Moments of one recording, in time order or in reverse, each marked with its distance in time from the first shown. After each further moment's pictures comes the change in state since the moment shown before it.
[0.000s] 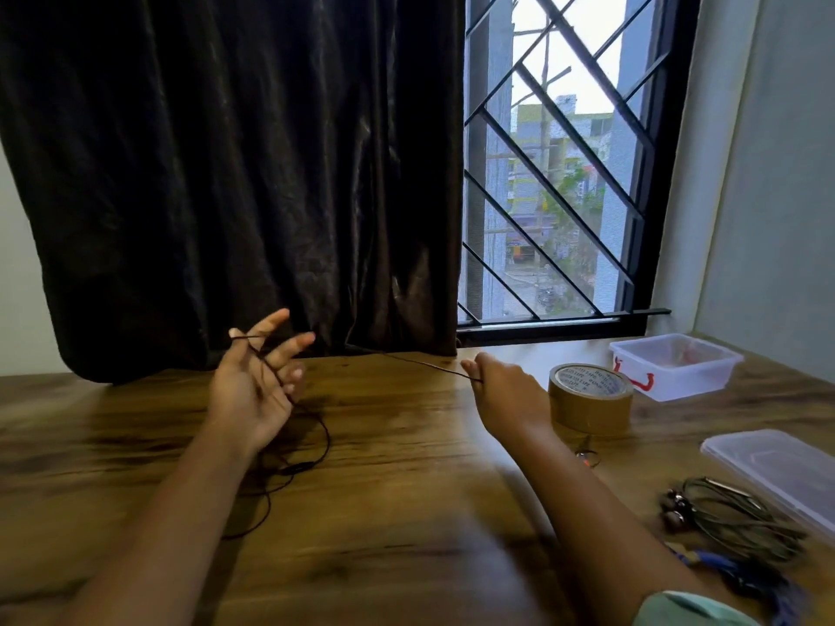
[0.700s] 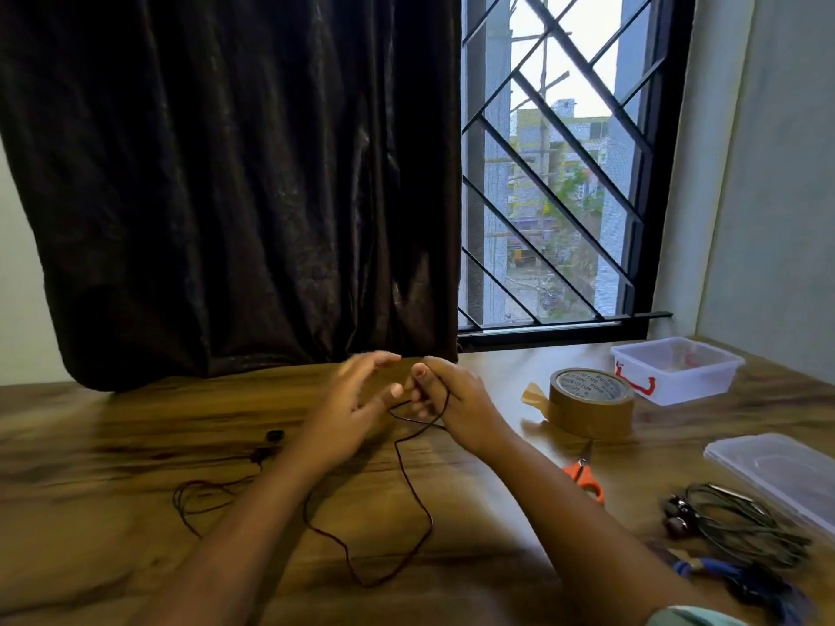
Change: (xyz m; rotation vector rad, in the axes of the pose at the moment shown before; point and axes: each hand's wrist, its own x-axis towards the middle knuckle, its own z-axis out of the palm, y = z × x) left_hand -0.015 -0.051 0.036 1.288 -0.344 0.379; right_hand -0.006 -0.040 0.010 0.980 -0.188 -0.265
